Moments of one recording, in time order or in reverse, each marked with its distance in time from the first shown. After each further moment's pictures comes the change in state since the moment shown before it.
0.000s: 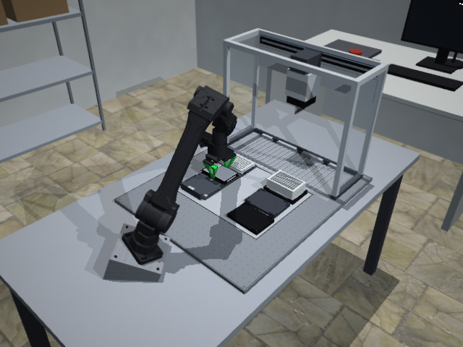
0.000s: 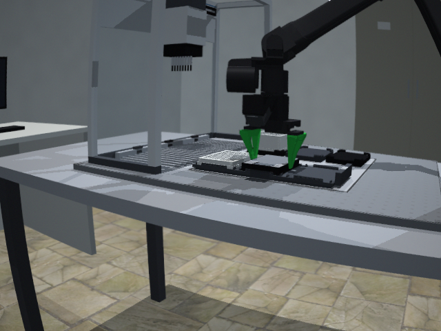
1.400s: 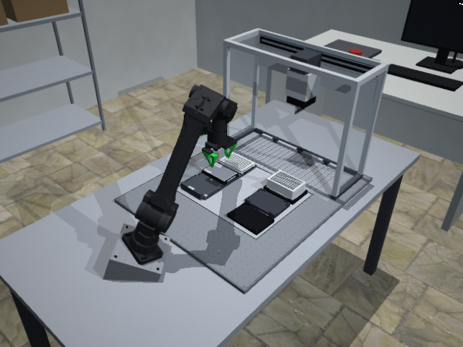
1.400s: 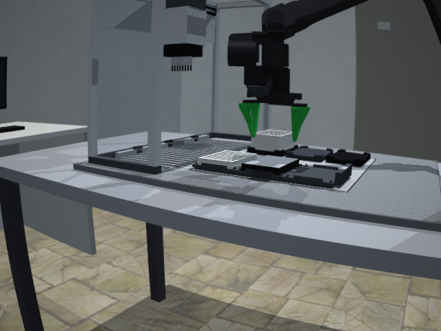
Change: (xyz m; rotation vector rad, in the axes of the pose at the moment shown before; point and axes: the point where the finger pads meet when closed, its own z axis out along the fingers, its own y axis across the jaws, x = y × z) arm 0.000 0.001 -0.057 -0.004 0.000 -0.011
